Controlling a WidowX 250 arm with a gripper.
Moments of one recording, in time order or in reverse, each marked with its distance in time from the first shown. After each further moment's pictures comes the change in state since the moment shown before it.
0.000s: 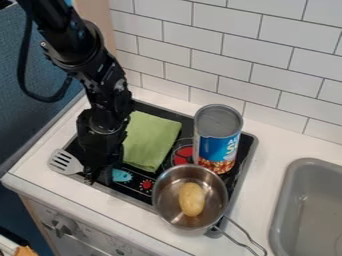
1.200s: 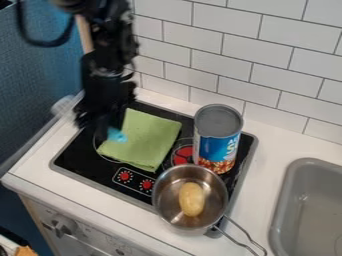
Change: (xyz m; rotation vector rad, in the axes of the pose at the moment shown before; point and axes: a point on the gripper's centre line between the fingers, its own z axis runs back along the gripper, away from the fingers) arm 0.015 -0.042 0.070 0.017 -0.083 -0.414
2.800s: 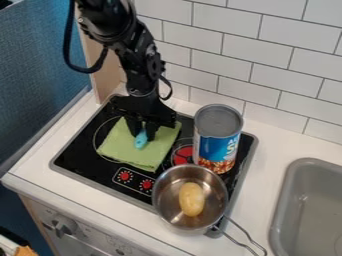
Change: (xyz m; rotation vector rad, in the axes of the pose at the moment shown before) arm -0.005 -0.066 -0.045 -0.269 -0.137 -1.026
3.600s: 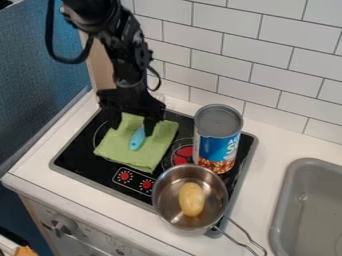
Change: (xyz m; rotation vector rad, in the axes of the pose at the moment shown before) arm -0.001 0.014 0.023 0.021 0.031 0.036
